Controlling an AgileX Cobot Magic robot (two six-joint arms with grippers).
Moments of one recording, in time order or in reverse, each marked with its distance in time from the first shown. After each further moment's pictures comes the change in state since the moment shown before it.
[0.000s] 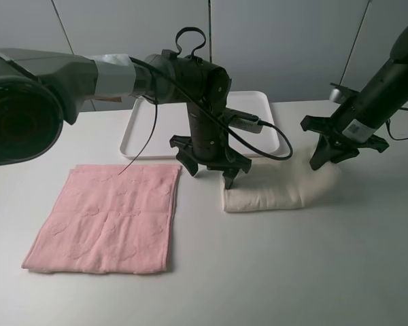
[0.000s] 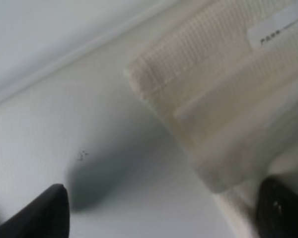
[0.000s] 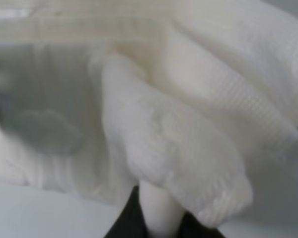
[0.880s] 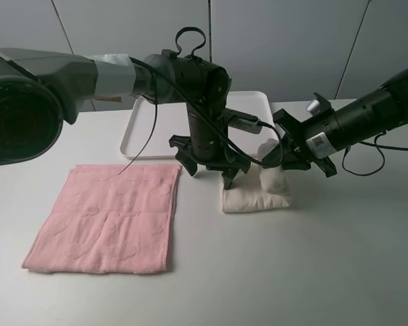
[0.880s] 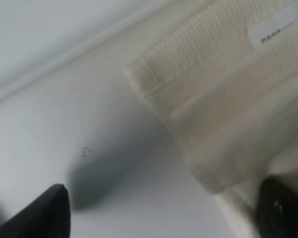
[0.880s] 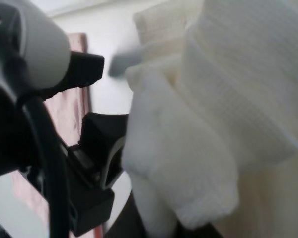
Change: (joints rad) left arm 0.000 0.000 0.000 0.002 0.010 0.008; right arm 0.052 -0.002 0.240 0.705 -0.116 -0.430
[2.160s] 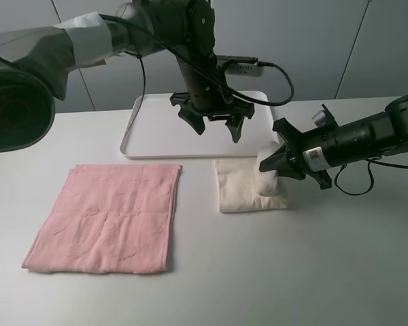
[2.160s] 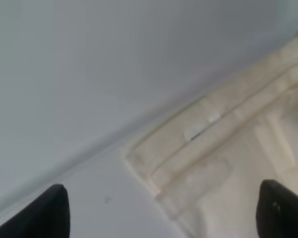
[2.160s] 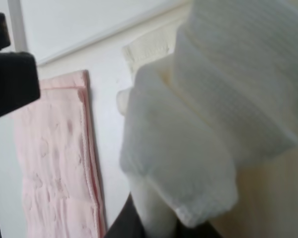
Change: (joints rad) left arm 0.086 0.004 -0.329 -0.140 0.146 0.131; right arm 0.015 0.000 0.142 0.338 -0.084 -0.263
